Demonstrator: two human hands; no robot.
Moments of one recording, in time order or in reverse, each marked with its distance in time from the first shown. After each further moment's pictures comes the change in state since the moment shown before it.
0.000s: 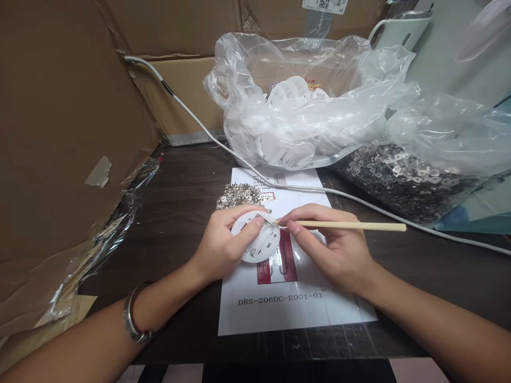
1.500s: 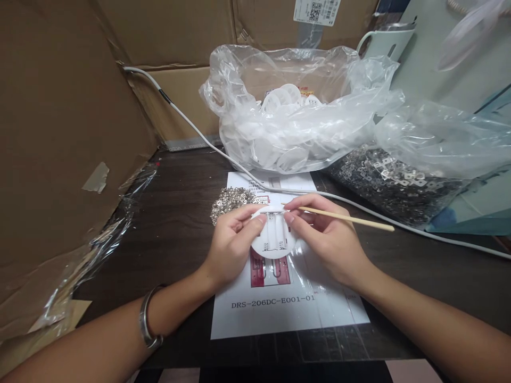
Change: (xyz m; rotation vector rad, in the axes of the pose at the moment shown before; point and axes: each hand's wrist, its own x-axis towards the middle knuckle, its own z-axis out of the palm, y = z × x) left_hand 0.002 0.009 0.027 -0.438 0.056 -0.120; right_hand 0.006 0.005 -0.002 0.417 0.098 0.421
